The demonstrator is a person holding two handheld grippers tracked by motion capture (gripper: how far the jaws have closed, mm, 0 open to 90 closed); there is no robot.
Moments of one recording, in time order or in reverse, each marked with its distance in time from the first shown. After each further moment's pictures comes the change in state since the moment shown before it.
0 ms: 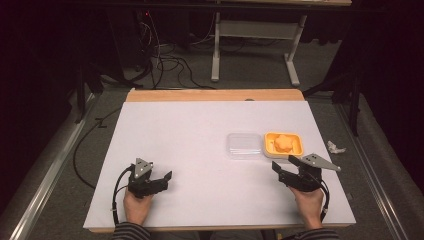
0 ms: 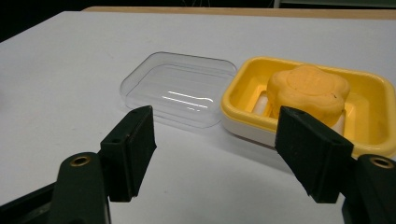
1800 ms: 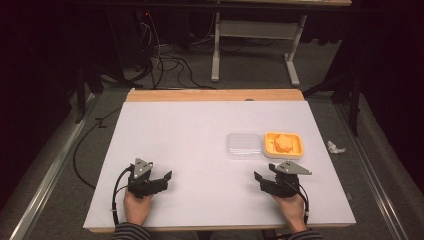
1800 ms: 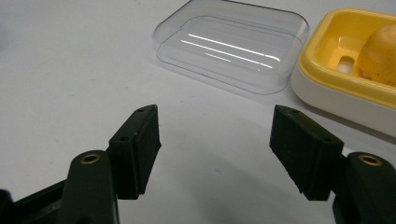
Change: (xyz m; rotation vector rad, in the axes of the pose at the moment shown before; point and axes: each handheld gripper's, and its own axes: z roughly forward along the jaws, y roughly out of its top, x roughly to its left) left arm 0.001 -0.001 -0.001 -0.010 -0.005 -0.008; right arm 0.035 -0.027 0.035 0.107 0.052 -0.097
